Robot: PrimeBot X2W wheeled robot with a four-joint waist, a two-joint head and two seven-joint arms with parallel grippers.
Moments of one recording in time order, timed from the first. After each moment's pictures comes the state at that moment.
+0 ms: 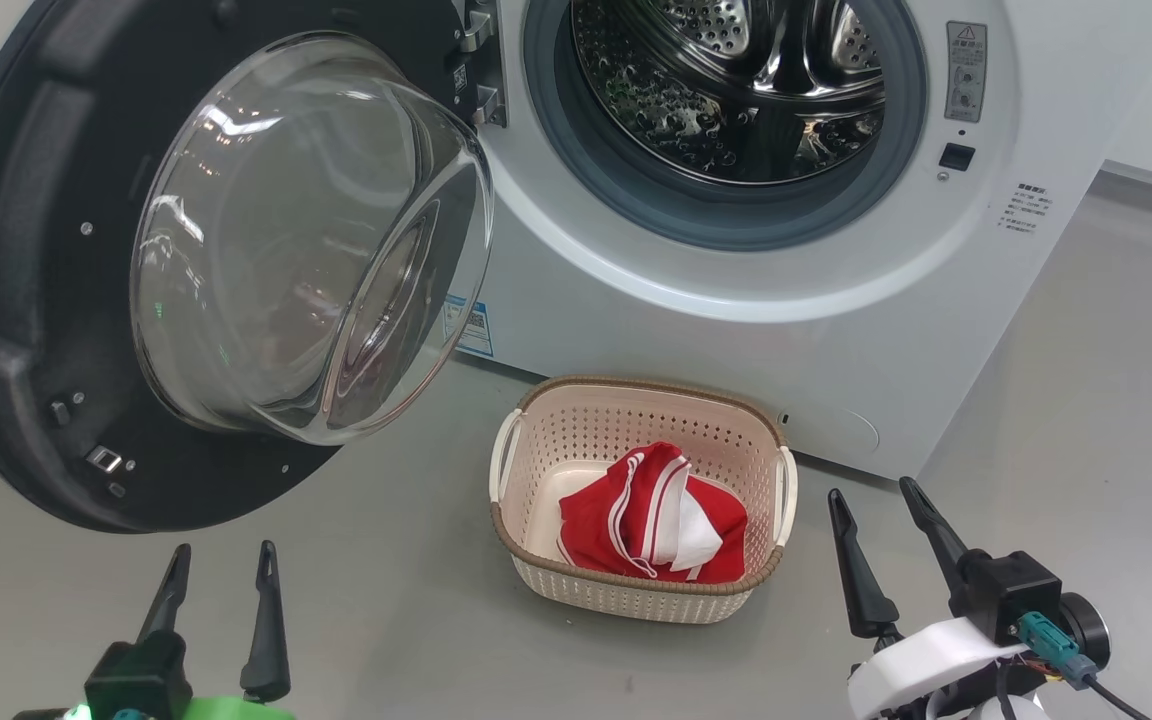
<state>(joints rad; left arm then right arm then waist) 0.15 0.06 -0.08 0.00 -0.20 0.10 -0.13 0.03 -0.04 0.20 0.22 0.23 0.02 -0.26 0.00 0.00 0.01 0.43</state>
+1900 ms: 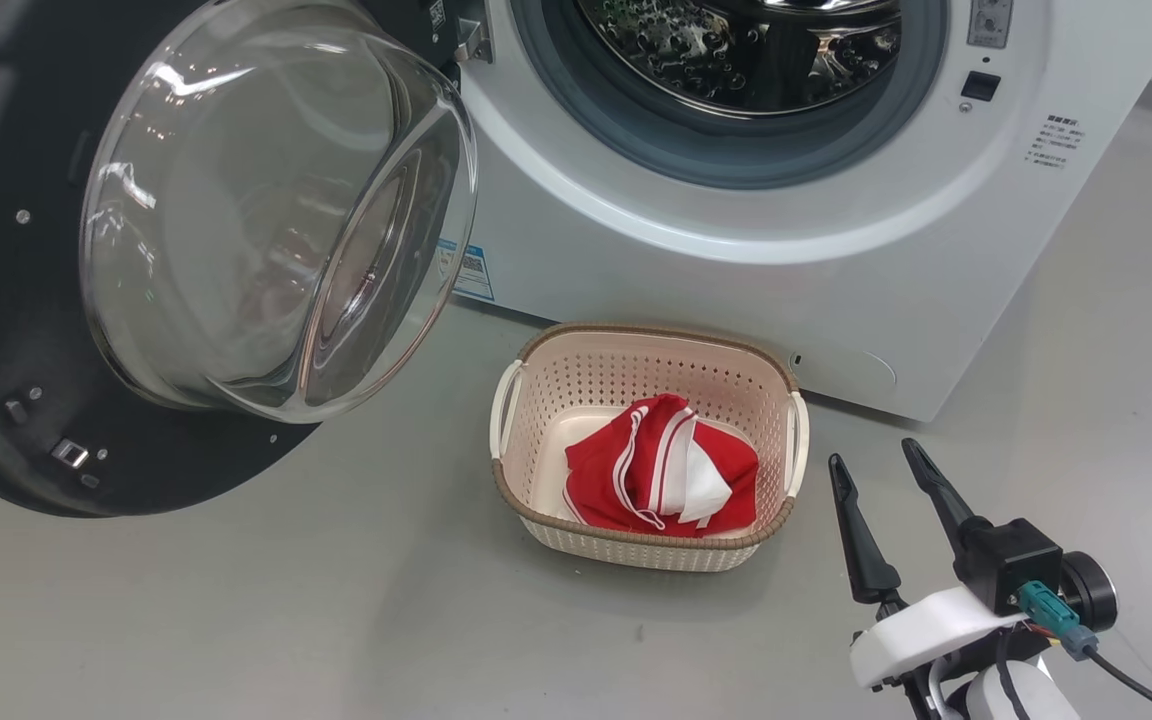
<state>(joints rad) -0.17 0.34 0.51 0.17 -1.73 0.09 0.16 -0.02 -0.05 0.20 0.22 0.19 0.02 -0.26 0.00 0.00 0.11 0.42</state>
